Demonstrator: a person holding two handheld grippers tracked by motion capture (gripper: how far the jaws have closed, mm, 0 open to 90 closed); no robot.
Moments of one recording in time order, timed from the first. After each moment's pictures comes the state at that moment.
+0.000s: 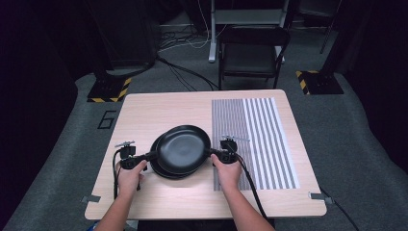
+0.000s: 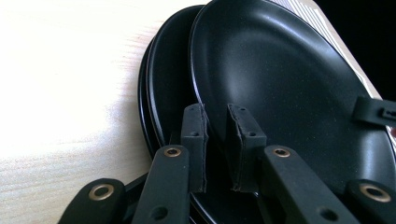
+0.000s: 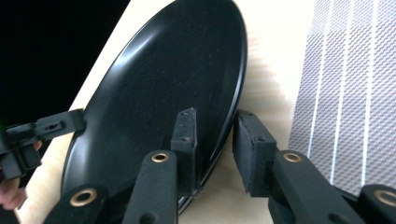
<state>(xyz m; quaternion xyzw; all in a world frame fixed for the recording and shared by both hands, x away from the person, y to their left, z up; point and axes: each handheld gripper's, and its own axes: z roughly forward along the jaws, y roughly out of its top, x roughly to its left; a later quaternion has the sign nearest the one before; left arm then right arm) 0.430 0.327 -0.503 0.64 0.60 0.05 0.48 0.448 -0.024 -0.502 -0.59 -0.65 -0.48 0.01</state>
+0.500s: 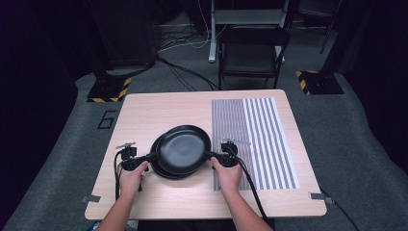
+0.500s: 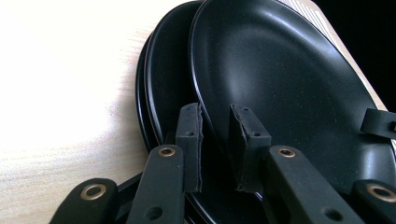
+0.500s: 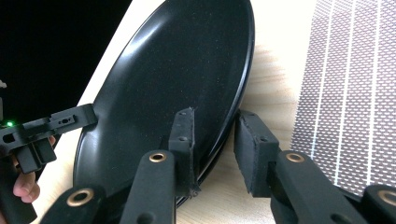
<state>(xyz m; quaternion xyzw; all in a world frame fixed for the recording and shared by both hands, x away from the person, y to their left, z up) 0.426 0.323 -0.506 0.63 0.61 0.05 0.48 0.438 -0.025 -0.502 -0.59 -0.64 -0.49 0.02</state>
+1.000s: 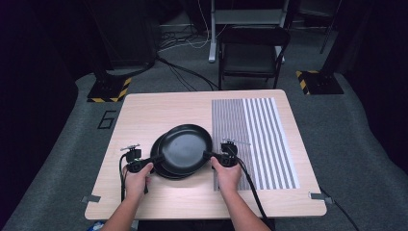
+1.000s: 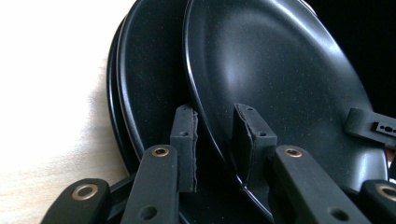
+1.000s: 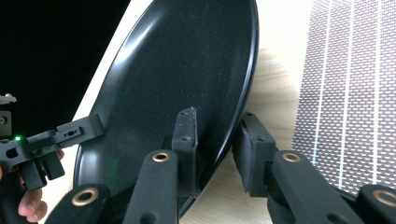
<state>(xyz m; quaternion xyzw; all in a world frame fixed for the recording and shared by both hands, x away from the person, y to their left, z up) 0.423 0.307 -0.515 0.61 0.63 0.02 0.49 0.440 -0.024 -0.506 -0.60 -0.63 -0.49 0.03</state>
